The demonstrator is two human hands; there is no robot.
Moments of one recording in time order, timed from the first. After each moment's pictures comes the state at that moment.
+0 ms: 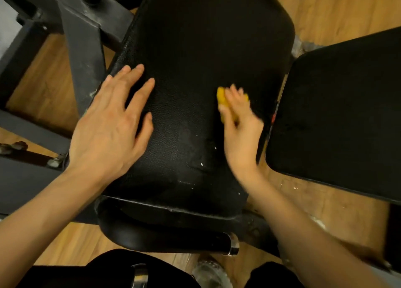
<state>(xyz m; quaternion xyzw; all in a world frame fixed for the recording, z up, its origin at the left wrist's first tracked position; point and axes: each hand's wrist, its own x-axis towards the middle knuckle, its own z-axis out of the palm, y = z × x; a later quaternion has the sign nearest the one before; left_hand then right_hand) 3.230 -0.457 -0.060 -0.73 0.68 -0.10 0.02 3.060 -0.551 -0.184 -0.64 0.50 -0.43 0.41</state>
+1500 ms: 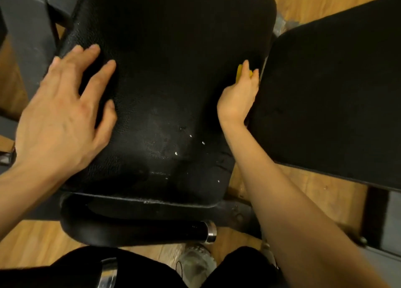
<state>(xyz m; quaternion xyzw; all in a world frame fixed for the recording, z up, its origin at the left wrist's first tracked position) 3.235 -0.460 -0.069 -0.73 0.68 -0.10 0.02 3.055 -0.610 -0.210 -0.55 0.70 -0.30 0.35</state>
